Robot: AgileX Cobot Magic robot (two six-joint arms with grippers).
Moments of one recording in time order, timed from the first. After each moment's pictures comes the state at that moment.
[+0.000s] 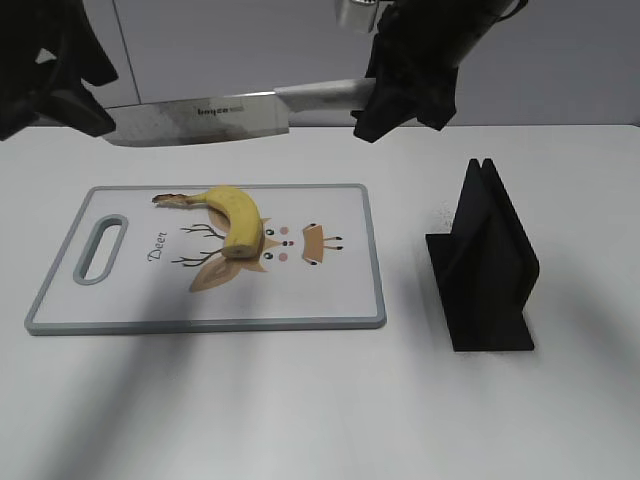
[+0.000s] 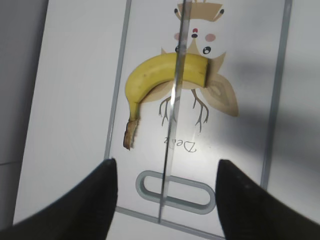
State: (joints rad) left arm -0.23 1.61 -1.44 -0.36 1.05 1.47; right arm 0.42 1.96 -1.76 0.47 1.11 -1.31
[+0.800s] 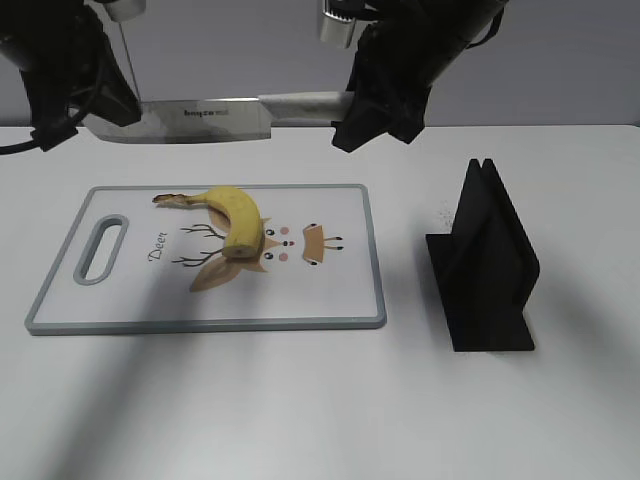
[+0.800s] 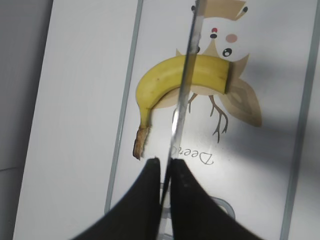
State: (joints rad) left arm -0.24 1.70 -1.44 -0.36 0.95 1.47; right arm 0.42 2.03 -1.76 0.54 1.04 -1.31
